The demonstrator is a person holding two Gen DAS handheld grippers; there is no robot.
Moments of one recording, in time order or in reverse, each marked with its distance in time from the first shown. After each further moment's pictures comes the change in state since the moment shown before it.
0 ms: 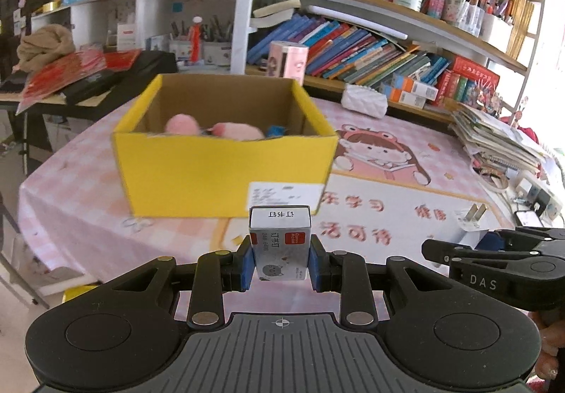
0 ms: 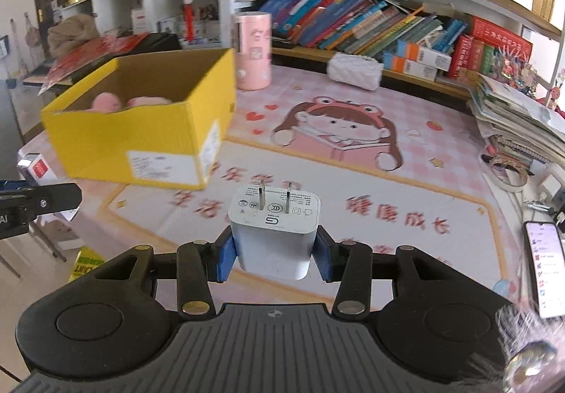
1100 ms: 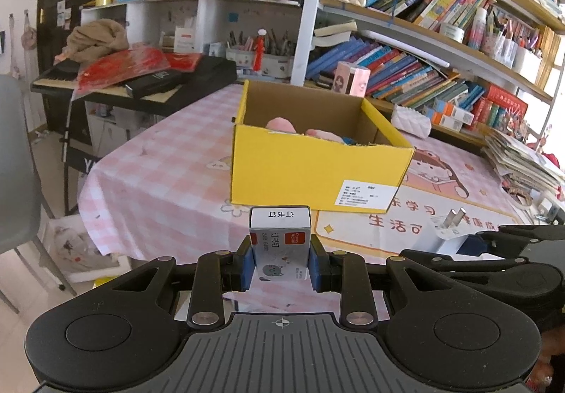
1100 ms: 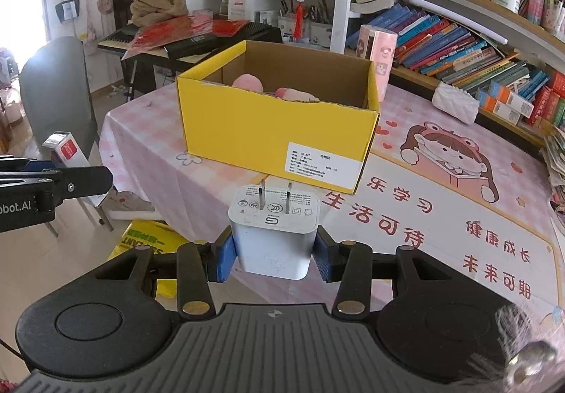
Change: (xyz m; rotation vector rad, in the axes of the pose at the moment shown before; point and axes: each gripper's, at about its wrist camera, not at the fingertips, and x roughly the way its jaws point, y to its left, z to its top) left arm -0.053 0.081 -0.018 -0.072 -0.055 0.078; right arm -0.010 0.126 -0.001 -0.172 -0.001 0.147
